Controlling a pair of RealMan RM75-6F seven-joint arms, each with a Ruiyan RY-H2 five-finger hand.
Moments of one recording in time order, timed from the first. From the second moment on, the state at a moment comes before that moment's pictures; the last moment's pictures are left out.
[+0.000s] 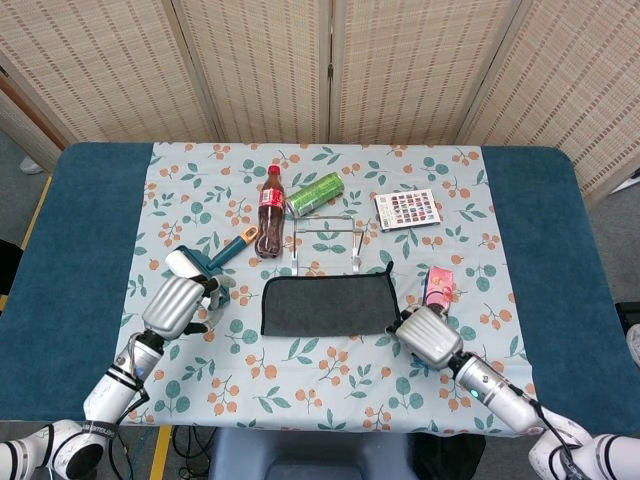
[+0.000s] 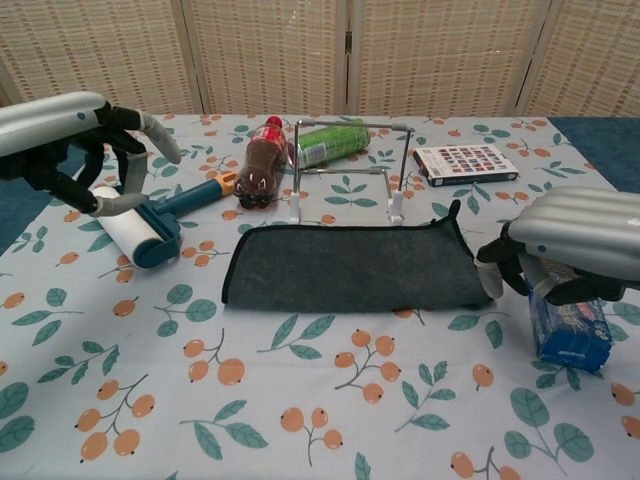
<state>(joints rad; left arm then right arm) -0.62 -1.33 -0.09 -1.67 1.36 1.13 0.09 0.60 -1.32 -0.07 -1.56 -1.61 0.96 -0.29</state>
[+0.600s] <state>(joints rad) -0.60 -1.34 -0.09 -1.66 1.38 1.12 0.05 0.55 -1.28 -0.12 -1.51 -1.58 0.96 -0.31</state>
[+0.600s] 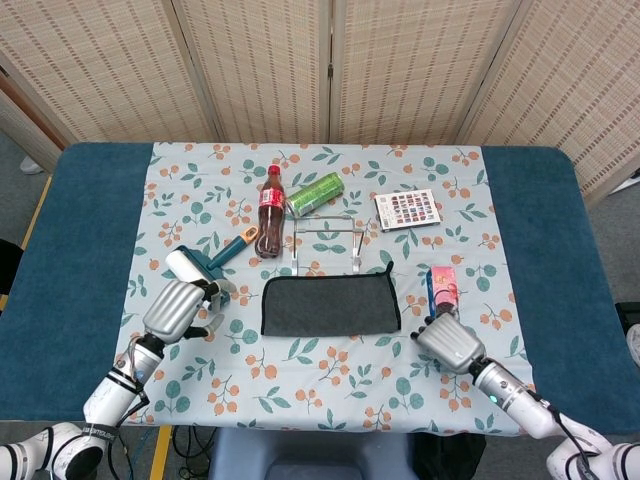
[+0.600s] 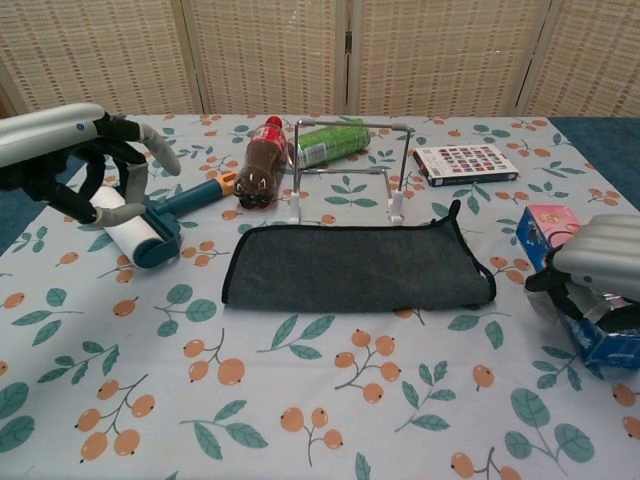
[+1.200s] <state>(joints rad) -0.58 -1.33 -0.10 -1.66 1.39 1.13 0.03 0.48 -1.21 -0.09 -1.44 -1.52 1.05 -0.25</state>
